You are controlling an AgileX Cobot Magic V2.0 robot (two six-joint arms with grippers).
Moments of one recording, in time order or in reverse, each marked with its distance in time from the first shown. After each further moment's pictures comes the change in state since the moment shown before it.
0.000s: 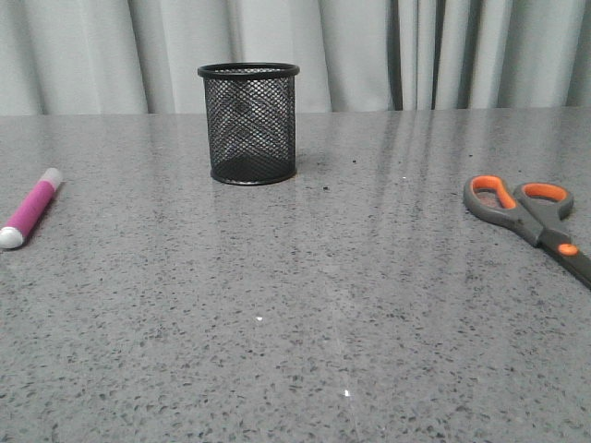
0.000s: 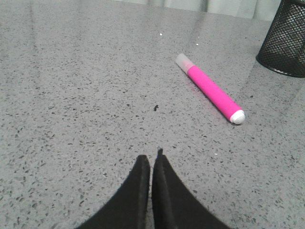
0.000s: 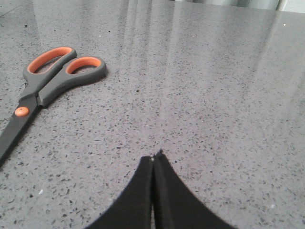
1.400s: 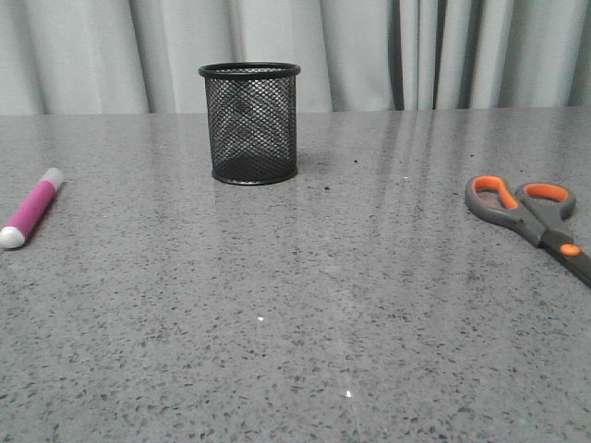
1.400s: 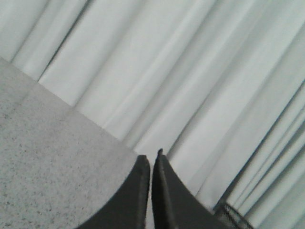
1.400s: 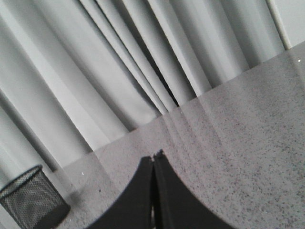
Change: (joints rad) left arm 0.000 0.000 0.000 -0.499 -0.529 -0.036; right arm 0.000 0.000 0.000 0.583 -0.404 0.023
